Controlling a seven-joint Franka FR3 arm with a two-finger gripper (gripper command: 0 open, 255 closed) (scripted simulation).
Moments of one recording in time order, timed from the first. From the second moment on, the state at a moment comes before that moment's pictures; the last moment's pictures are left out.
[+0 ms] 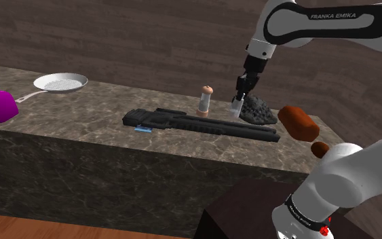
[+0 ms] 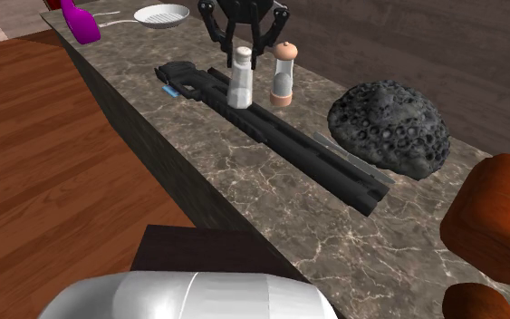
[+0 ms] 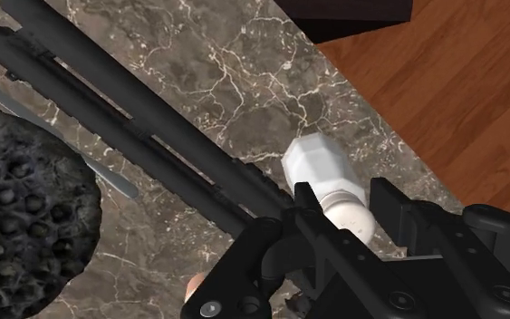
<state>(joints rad) 0.05 -0.52 -0.09 -2.28 0.05 1.77 -0.11</state>
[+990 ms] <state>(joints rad) 0.17 -0.14 0.11 -1.94 0.10 1.83 0.18</state>
